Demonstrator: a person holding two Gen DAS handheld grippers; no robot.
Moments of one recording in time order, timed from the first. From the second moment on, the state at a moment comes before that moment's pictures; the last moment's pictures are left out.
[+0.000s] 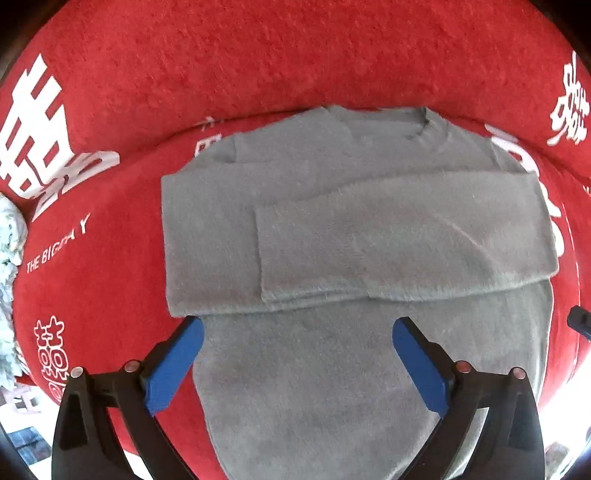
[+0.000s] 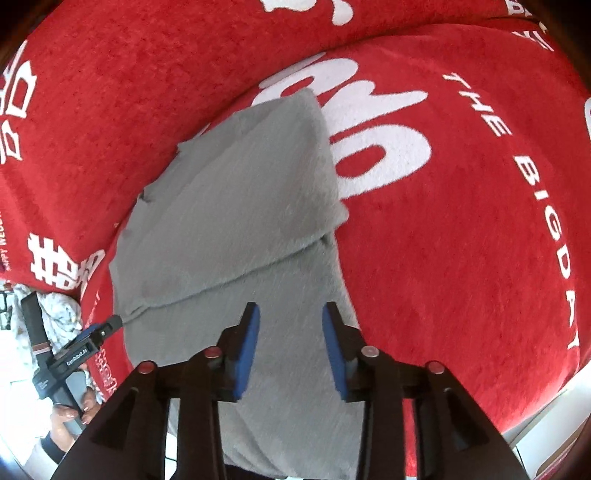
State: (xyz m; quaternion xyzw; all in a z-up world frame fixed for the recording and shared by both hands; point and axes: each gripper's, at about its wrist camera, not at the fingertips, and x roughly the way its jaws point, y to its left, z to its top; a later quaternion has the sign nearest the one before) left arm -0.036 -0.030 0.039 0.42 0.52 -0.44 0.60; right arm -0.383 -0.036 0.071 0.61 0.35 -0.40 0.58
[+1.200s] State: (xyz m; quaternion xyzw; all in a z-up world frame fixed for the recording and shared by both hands) left arm 0.007 0.068 0.017 0.33 0.60 -0.33 0.65; right arm -0.169 -0.047 -0.034 0.80 0.24 -0.20 0.50
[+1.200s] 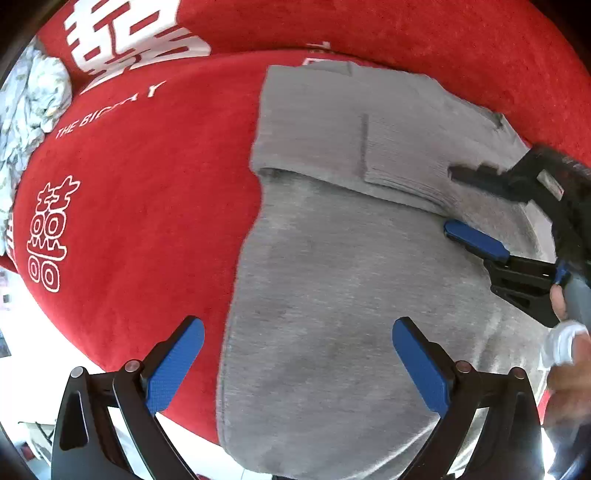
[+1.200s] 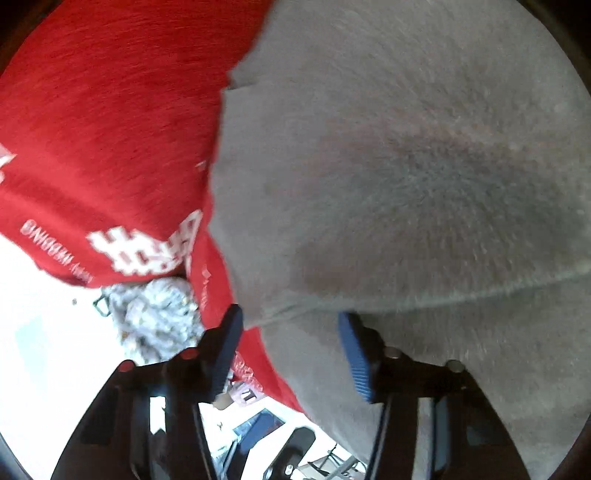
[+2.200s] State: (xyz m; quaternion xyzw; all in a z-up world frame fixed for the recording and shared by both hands) left arm 0.011 0.083 0.023 0.35 0.59 -0.37 0.63; right arm -0.231 0.013 0.033 0.63 0.41 -0.26 0.61
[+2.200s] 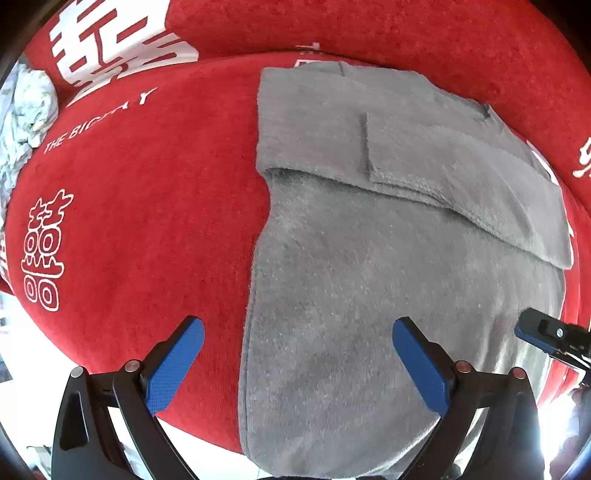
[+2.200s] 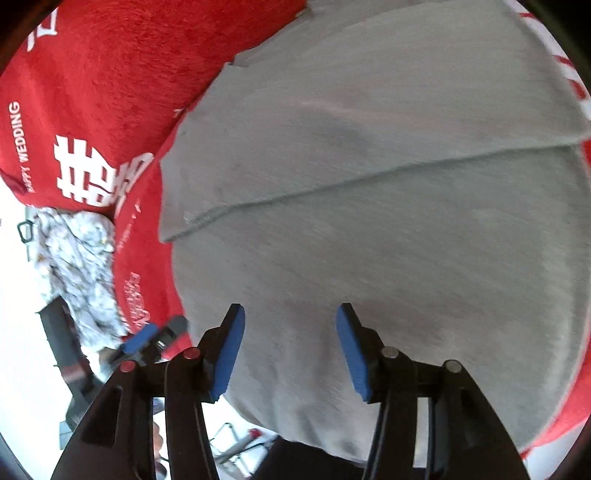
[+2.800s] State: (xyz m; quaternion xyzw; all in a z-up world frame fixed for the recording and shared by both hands) left arm -0.015 0.121 0.023 0.38 0.58 -0.40 0.60; right arm -0.281 0.072 0.053 0.62 0.40 -0.31 0.60
